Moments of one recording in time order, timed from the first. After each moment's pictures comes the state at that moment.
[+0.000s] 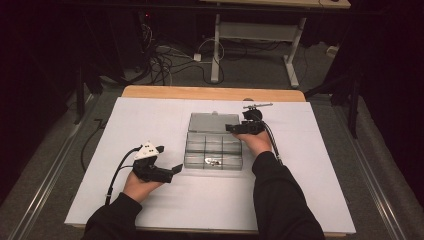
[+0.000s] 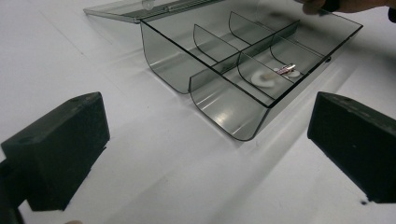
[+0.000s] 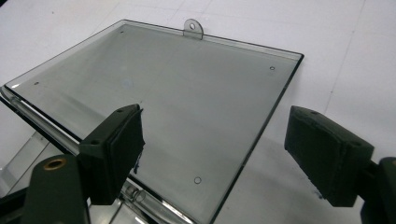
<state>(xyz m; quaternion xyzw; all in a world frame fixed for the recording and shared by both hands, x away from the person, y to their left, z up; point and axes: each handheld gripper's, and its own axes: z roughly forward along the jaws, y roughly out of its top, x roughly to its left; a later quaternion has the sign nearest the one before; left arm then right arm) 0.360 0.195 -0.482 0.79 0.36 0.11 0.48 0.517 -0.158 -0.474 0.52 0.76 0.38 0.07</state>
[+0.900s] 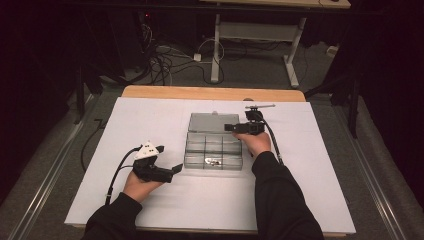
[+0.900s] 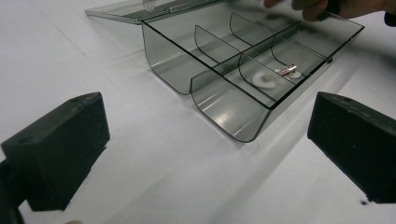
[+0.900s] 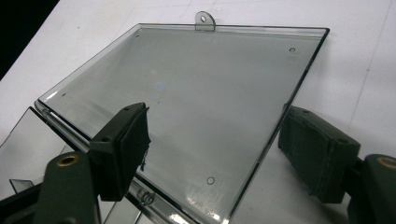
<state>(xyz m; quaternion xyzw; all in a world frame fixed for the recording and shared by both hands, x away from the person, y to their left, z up) 0.361 0.195 -0.483 0.79 0.36 0.11 0.47 0.521 -0.162 -0.482 0.55 0.74 0.40 0.00</state>
